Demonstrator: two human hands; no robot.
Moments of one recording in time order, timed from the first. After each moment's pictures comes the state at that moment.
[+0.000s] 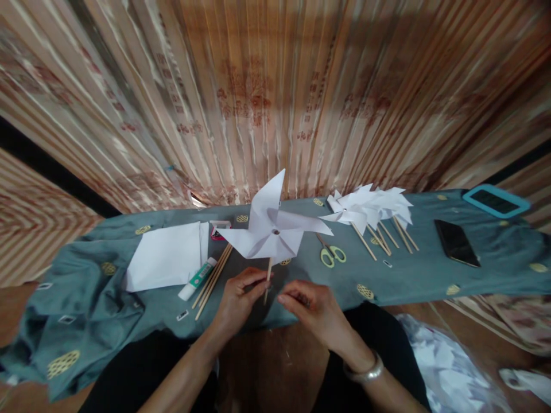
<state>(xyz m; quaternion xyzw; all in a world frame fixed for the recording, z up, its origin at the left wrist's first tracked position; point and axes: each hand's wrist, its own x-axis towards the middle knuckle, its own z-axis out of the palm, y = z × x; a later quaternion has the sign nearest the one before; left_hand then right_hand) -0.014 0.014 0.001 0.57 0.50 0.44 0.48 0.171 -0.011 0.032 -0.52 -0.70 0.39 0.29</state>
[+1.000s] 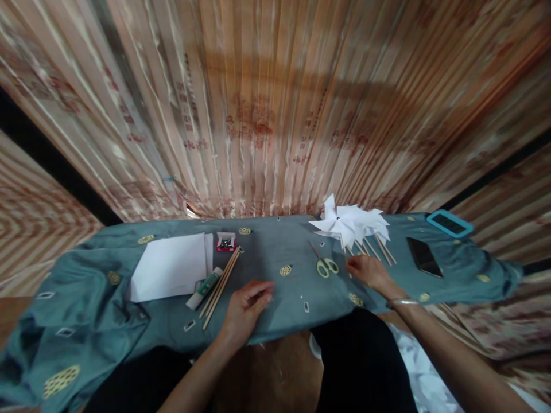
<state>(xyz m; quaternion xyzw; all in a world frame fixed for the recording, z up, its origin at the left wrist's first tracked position) -0.027 0.004 -0.004 0.54 0.46 0.47 0.52 0.310 0.066 0.033 -0.74 -0.67 0.04 -0.06</state>
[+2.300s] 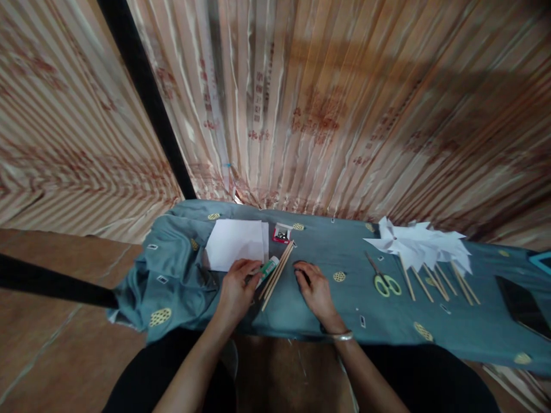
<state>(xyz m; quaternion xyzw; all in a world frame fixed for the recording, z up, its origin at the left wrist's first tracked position) -0.156 -0.002 -0.018 0.58 0.61 0.48 0.25 0.062 0.042 -0.054 -0.51 -0.76 0.21 0.35</state>
